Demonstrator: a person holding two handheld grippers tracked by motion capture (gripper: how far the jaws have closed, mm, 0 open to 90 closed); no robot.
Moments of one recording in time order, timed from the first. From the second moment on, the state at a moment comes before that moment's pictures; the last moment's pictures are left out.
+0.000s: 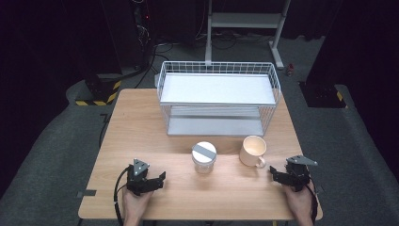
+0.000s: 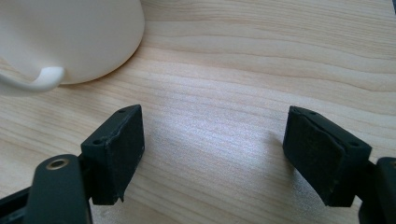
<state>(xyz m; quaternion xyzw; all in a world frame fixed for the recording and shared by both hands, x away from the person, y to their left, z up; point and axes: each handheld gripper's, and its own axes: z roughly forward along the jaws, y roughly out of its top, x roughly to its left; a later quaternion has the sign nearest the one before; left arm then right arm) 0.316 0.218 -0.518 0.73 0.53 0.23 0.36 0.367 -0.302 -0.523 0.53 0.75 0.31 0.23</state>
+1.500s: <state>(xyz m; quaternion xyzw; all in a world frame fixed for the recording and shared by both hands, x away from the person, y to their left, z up) 0.309 0.154 -0.511 0.78 0.46 0.17 0.40 0.367 -0.302 -0.523 0.53 0.75 0.31 0.23</state>
